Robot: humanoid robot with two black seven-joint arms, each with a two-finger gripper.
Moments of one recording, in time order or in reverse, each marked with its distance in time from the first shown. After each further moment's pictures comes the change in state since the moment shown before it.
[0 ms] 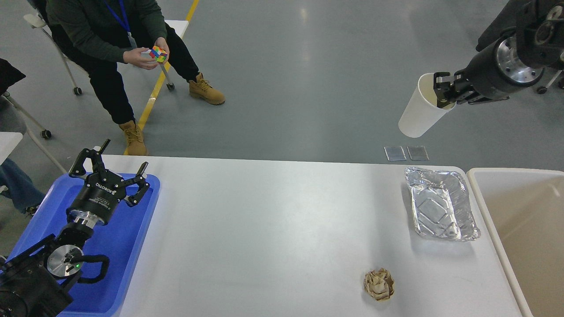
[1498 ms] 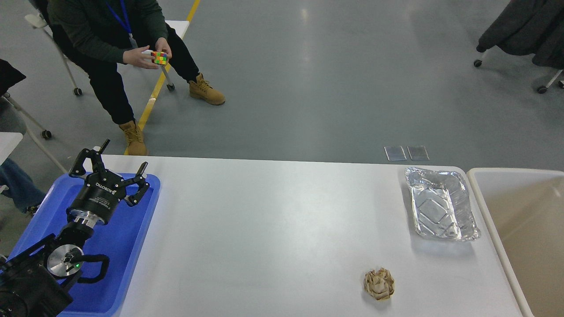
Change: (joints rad) left arm 0.000 0.000 0.000 0.000 0.000 0.000 0.000; right arm -1.029 -0.485 0.343 -0.985 0.010 0.006 -0.009
